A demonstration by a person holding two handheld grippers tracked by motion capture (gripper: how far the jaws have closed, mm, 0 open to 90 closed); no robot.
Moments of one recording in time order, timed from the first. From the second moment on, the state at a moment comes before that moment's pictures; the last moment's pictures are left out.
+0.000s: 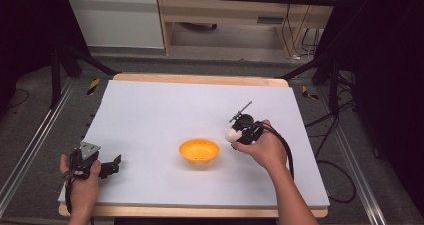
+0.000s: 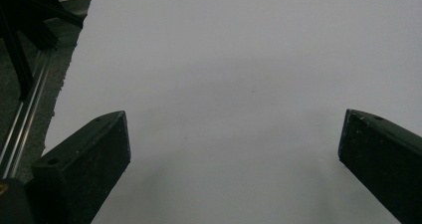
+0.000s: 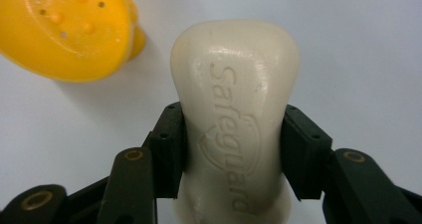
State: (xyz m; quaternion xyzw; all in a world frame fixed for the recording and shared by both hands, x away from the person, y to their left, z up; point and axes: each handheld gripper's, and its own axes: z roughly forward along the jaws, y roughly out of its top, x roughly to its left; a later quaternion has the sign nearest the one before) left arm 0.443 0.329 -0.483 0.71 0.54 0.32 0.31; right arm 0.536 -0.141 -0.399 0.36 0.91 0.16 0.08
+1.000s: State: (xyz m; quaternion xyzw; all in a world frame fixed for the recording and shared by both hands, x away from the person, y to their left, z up) left arm 0.442 0.328 -0.483 0.71 0.53 0.32 0.32; right arm 0.534 -0.099 -0.381 0.24 0.95 0.19 0.08
